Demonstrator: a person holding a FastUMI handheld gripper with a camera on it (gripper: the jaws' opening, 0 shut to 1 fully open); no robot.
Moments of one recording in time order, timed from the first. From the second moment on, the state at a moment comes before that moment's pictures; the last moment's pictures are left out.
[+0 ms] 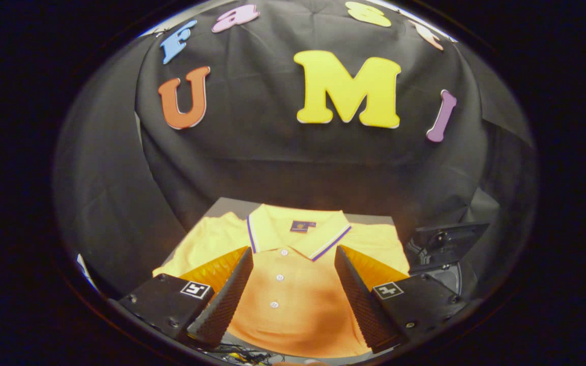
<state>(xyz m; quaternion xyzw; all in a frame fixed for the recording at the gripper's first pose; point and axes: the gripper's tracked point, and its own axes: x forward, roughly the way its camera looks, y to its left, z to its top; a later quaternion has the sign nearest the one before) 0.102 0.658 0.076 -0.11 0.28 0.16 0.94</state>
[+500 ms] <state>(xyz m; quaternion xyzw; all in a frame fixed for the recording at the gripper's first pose) 0.116 0.653 0.030 -0.13 0.37 0.11 0.91</state>
